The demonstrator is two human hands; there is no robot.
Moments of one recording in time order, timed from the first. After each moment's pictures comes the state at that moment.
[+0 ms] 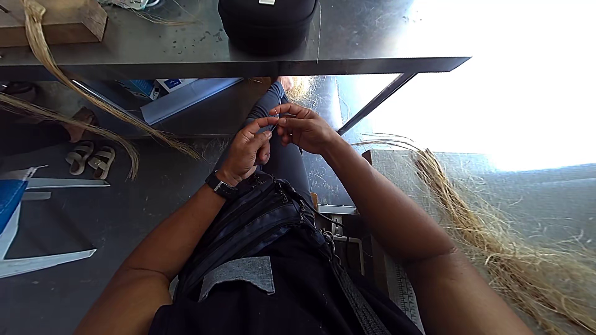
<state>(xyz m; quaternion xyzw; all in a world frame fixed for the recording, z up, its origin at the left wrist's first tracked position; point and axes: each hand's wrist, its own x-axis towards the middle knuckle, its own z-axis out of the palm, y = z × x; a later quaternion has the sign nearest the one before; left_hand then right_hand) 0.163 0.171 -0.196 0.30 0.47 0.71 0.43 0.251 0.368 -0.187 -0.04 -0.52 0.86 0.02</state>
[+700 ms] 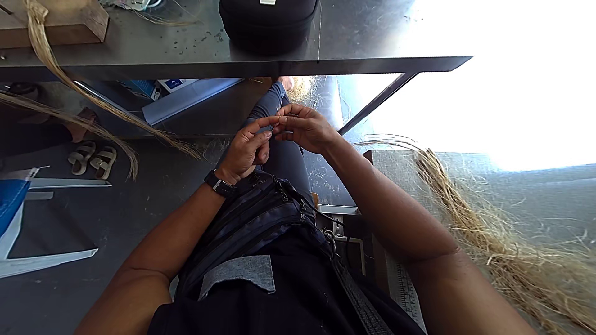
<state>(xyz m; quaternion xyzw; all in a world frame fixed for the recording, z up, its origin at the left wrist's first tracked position) 0.159 0.167 -0.194 0.30 0.47 0.70 0.45 0.250 0.367 -0.189 -0.08 -0.50 0.86 0.05</state>
